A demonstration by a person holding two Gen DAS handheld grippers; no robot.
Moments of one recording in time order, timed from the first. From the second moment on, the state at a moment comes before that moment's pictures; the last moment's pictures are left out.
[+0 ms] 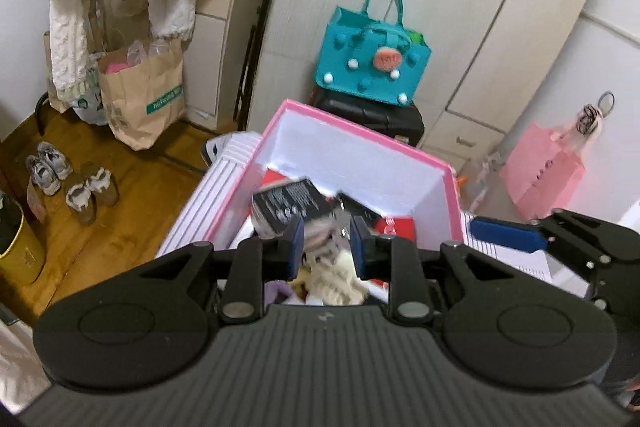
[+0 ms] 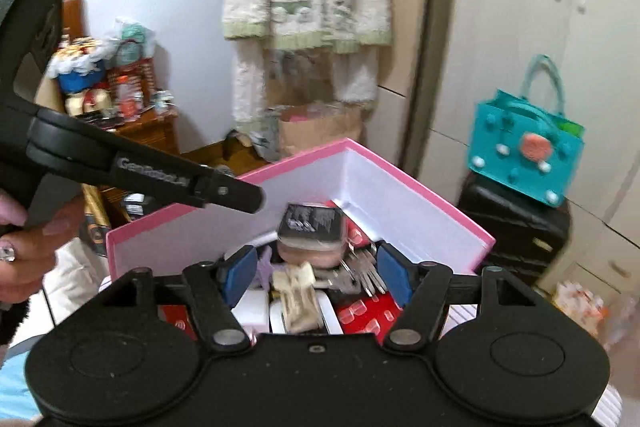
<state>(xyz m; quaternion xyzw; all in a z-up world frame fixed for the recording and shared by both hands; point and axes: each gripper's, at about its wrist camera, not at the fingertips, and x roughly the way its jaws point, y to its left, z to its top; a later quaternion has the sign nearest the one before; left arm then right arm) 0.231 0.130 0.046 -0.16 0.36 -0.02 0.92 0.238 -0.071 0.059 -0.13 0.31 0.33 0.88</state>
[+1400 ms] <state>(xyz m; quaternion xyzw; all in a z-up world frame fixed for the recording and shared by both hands) 0.028 0.050 0.060 0.00 0.26 -0.07 0.96 0.010 -0.157 0.071 -0.01 0.25 0.09 0.96</state>
